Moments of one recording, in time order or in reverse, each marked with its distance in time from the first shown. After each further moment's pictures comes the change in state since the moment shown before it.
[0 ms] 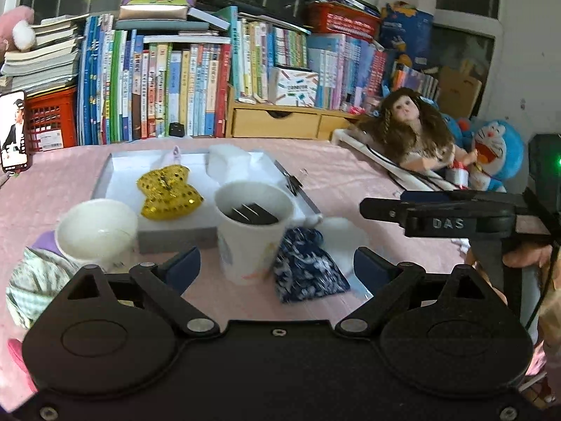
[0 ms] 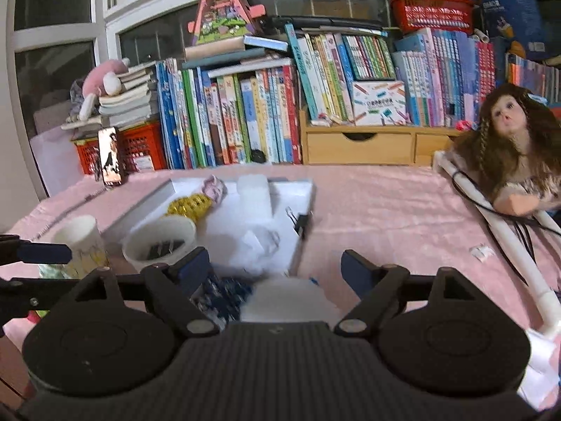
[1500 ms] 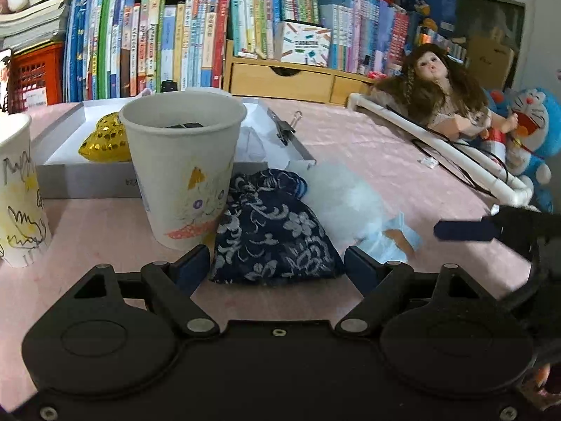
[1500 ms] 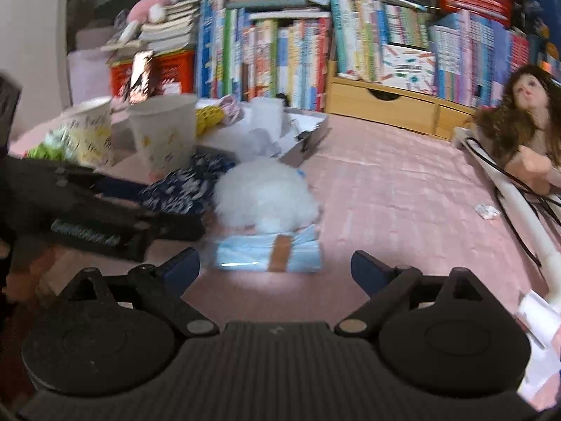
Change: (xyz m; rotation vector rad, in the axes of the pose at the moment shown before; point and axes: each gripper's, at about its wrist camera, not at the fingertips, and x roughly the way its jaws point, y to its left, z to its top) left arm 0.116 -0.045 -0.051 -0.057 0.035 0.093; right arm 0.005 -0.022 -0.076 -0.249 0.080 0.098
